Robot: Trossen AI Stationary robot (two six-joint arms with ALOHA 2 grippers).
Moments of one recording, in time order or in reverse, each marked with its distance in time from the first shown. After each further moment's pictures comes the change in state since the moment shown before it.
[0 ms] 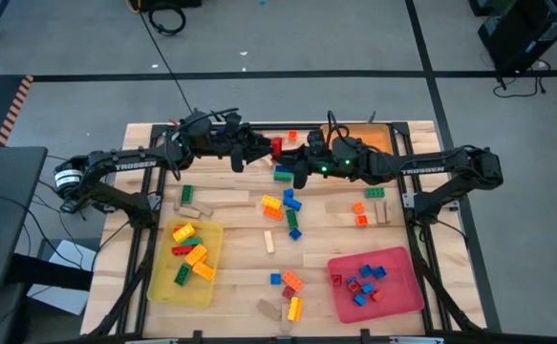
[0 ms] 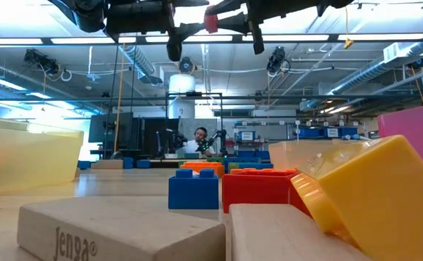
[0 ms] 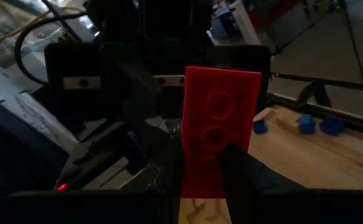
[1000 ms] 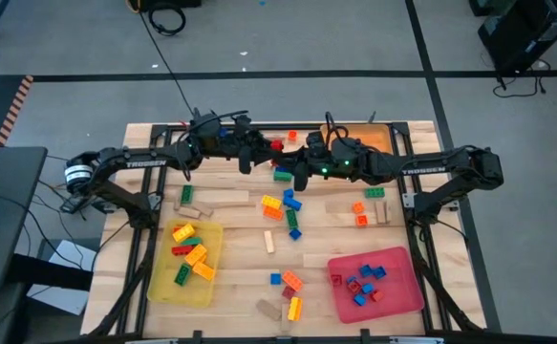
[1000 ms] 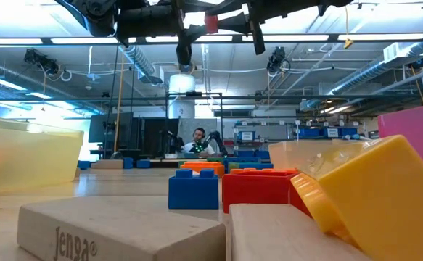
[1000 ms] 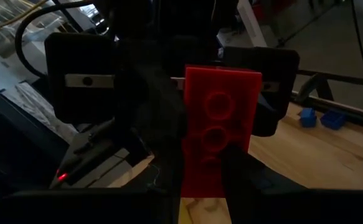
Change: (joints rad) left arm -0.027 0.088 0.038 0.058 0.027 -0.035; right arm -0.004 -0.002 0.001 -0.041 -0.014 -0.004
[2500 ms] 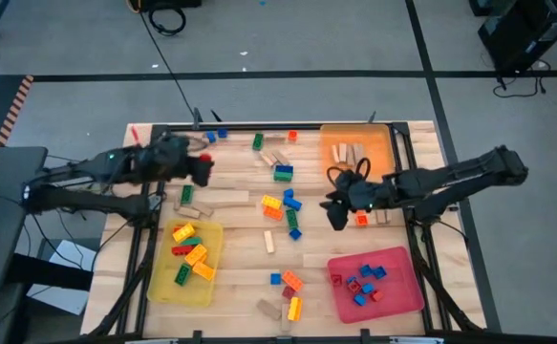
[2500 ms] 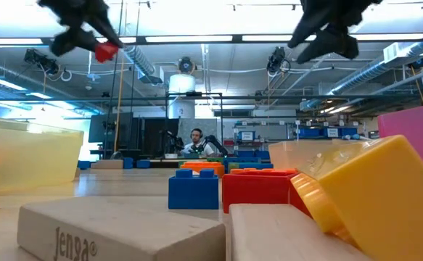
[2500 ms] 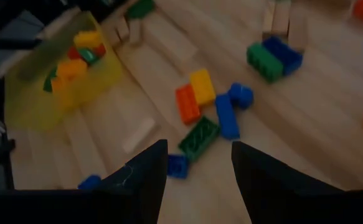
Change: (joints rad) left arm -0.250 -0.604 0.003 -1.367 -0.833 -0.182; right arm 0.326 -0.275 -0.097 -0.837 0.223 0.235
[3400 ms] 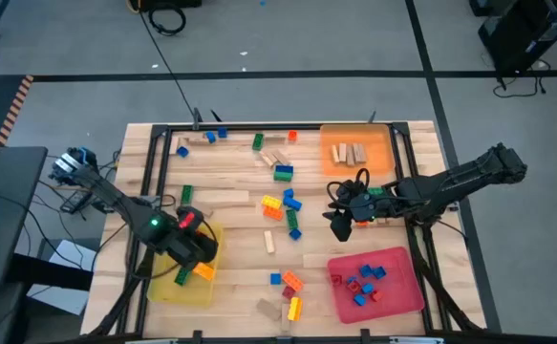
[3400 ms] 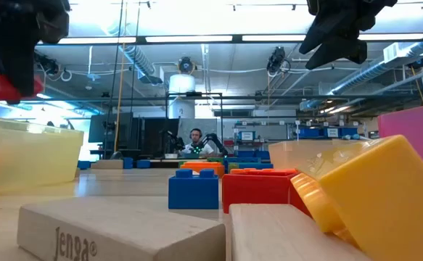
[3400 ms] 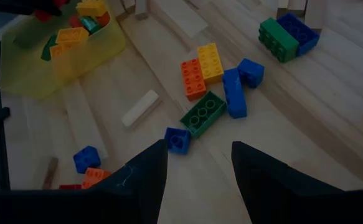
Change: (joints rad) left arm -0.743 0.463 -0.002 -0.281 0.058 -0.819; right arm 0.074 0.000 -0.051 0.011 0.009 -0.018
